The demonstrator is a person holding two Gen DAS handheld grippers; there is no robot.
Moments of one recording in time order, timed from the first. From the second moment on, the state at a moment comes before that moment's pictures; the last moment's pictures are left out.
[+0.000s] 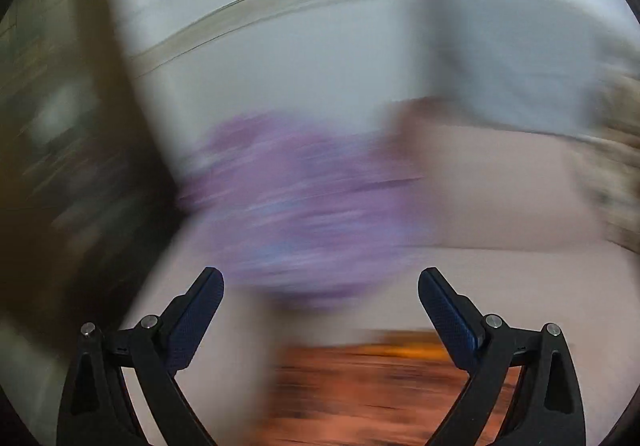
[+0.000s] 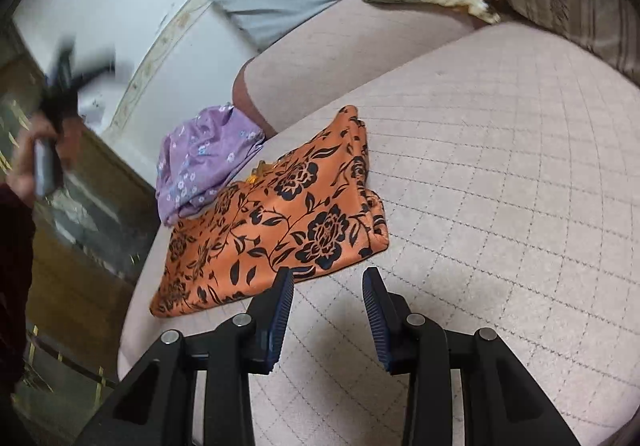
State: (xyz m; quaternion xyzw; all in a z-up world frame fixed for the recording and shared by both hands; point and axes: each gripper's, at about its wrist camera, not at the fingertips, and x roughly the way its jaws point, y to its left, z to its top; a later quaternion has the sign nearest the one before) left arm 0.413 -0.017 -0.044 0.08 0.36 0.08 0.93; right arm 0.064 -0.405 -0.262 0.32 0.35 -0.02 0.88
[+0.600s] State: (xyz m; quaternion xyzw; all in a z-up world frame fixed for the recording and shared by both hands) left arm 0.235 0.137 -0.297 -0.20 0.50 -0.04 0.84; right arm 0.128 -0.368 -0.333 0.55 0.34 -0.02 0.76
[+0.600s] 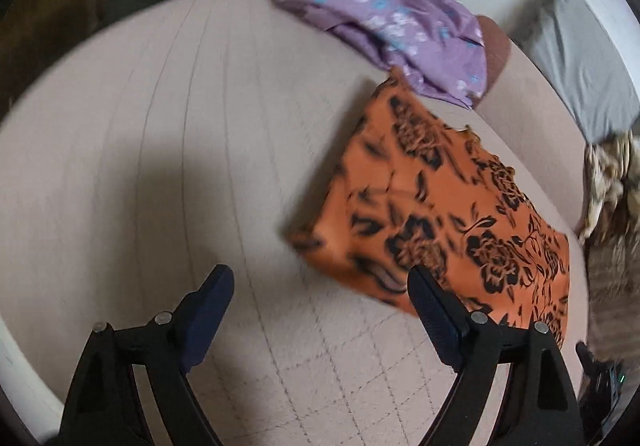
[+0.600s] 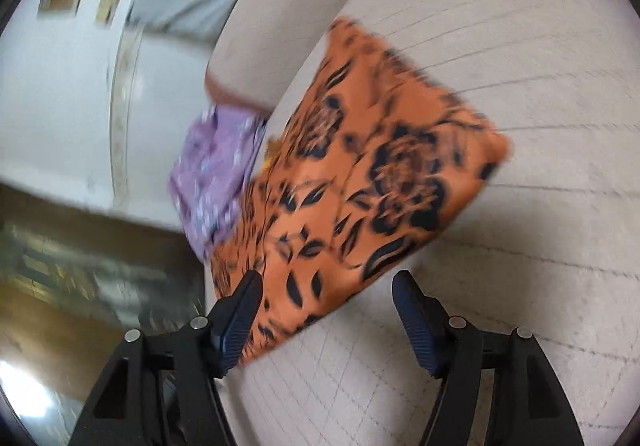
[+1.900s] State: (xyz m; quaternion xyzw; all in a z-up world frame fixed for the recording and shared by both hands) left arm 0.236 0.123 -0.253 -0.23 0.38 -0.14 0.89; right arm 0.154 -0.391 -0.285 0.46 0.28 -0.09 0.84
